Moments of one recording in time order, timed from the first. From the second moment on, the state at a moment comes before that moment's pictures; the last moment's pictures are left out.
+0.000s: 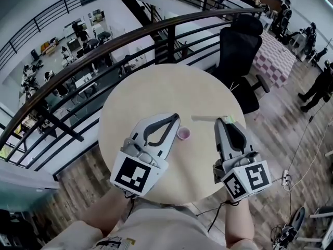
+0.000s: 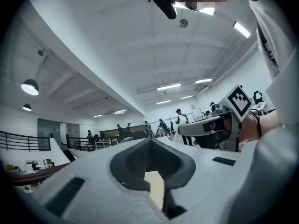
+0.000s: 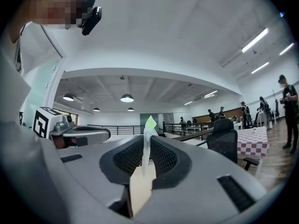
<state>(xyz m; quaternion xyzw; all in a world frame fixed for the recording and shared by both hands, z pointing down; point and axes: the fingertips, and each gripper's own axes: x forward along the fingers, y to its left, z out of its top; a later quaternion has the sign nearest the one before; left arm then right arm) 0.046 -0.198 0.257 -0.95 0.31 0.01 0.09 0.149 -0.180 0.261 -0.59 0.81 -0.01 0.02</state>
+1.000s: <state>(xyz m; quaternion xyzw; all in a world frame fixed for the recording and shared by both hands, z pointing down) 0.027 -0.176 0.285 -0.95 0.32 -0.02 0.06 0.150 -0.144 0.274 -0.59 0.81 0.00 -0.02</state>
